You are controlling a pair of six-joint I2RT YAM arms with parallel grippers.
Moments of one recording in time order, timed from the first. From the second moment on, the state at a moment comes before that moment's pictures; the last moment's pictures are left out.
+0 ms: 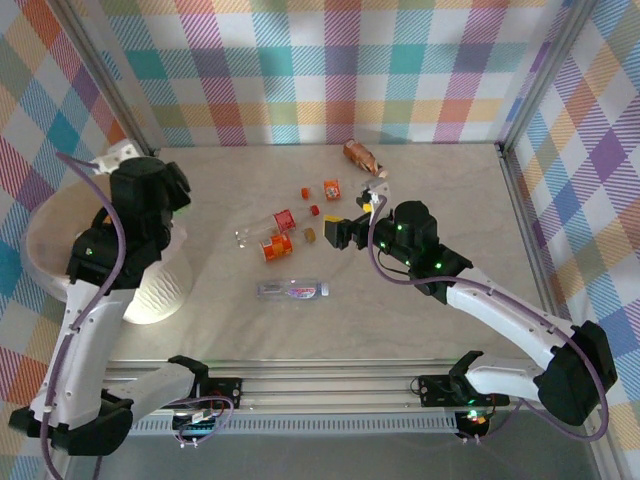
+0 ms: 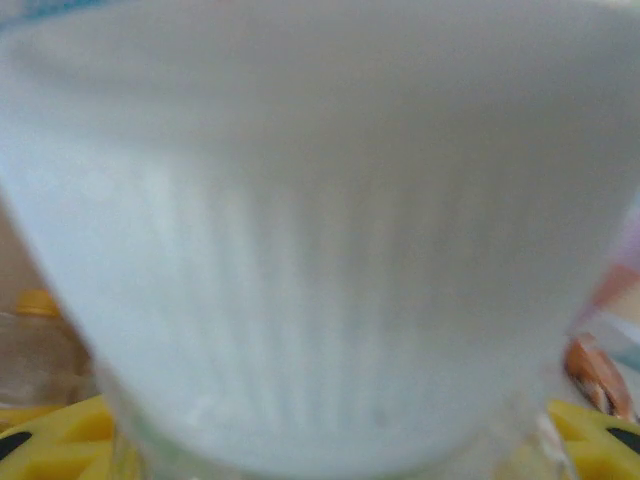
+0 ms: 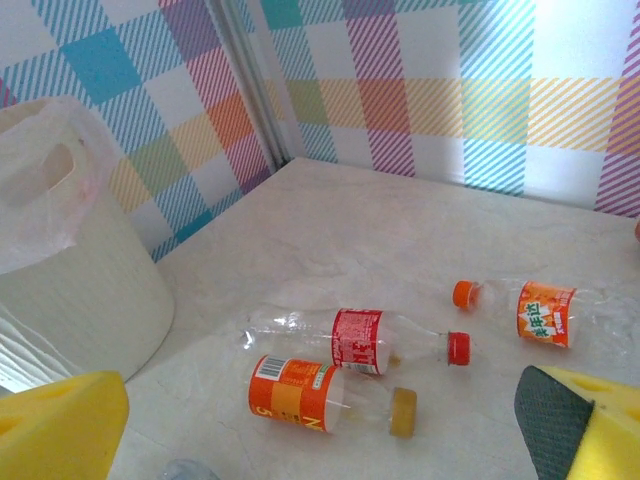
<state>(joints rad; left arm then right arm) -0.30 1.06 1.58 -0.95 -0.62 -0.53 0.71 1.17 0.87 0.12 -0.07 0.23</state>
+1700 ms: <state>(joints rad) 0.62 1.24 1.49 -0.73 -0.12 -0.92 0.71 1.16 0.88 0.01 0.05 0.28</state>
